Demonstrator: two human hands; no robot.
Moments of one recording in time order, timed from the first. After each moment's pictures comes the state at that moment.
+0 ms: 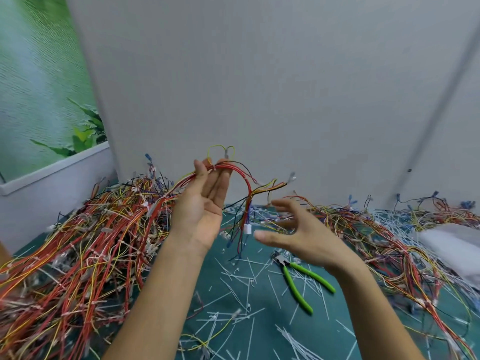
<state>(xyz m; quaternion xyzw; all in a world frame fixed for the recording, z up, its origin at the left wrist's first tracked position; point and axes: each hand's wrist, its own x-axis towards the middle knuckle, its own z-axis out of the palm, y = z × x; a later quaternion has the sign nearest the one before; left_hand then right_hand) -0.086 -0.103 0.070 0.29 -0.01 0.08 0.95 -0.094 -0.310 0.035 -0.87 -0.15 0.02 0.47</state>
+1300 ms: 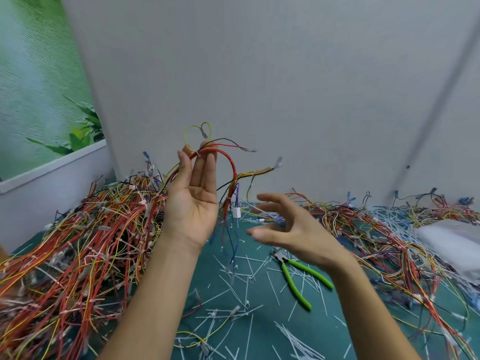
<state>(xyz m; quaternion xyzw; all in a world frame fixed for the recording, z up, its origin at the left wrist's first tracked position) -0.088 -0.094 0.074 0.14 -0.08 0.08 0.98 -0.089 -0.304 0.026 -0.76 -0.22 0.07 0.60</state>
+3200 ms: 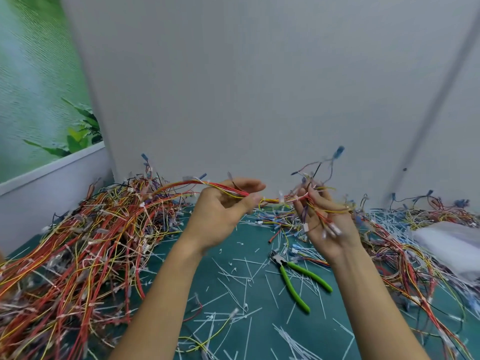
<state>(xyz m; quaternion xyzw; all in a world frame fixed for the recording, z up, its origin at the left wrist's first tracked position) -0.076 -0.111 0.041 0.69 -0.23 0.12 0.68 -0.064 -0.329 0.036 -0.34 -0.07 0.01 0.94</state>
